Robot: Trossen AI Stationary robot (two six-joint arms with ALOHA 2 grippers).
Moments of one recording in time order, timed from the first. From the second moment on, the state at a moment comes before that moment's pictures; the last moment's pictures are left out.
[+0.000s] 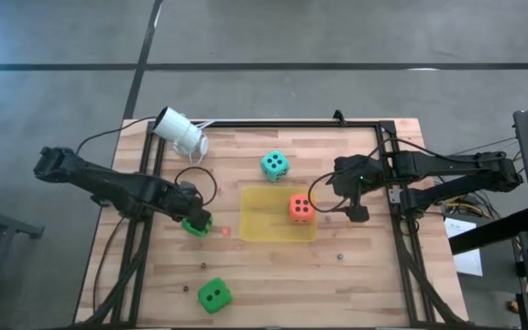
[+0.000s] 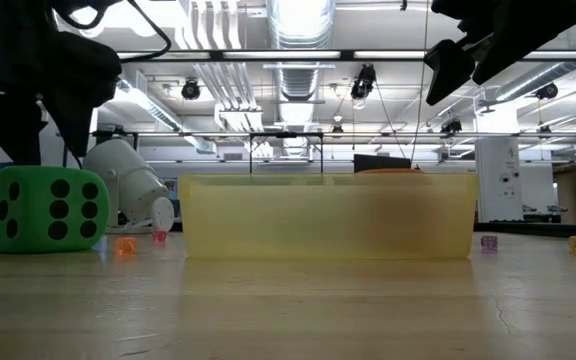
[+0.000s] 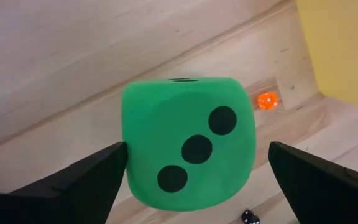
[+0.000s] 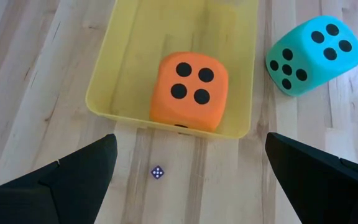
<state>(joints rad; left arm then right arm) -0.23 1.11 0.73 -0.94 -0.08 -1.36 -0.02 1.05 0.92 -0.80 -0.07 -0.16</state>
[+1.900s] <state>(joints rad) -0.23 1.37 0.94 -1.14 -0.07 -1.46 -0.02 1.05 0.92 -0.80 -0.07 -0.16</state>
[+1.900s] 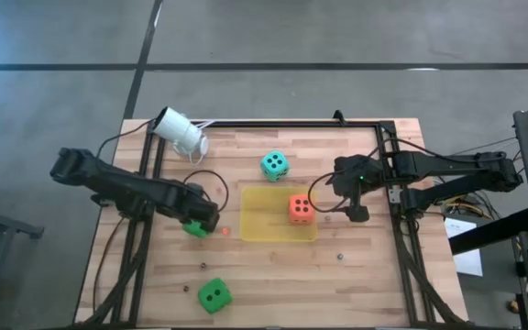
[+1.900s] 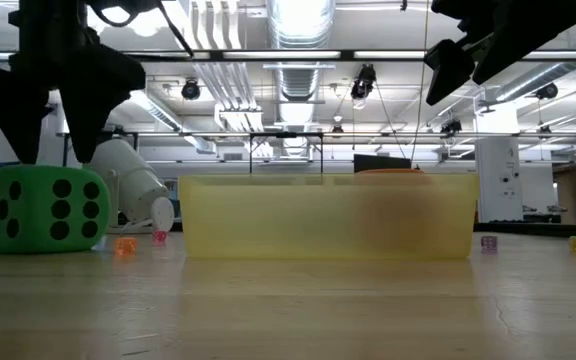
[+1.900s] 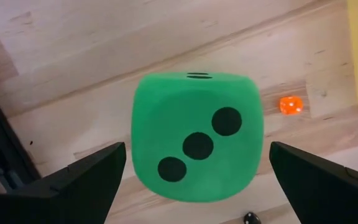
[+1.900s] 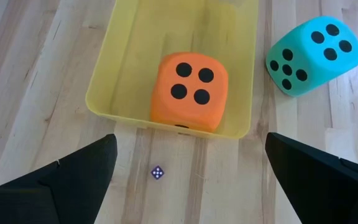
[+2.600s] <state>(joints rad) -0.23 1.41 0.94 -1.11 -0.03 -1.42 -0.02 1.05 0.92 -0.79 -0.07 -0.16</state>
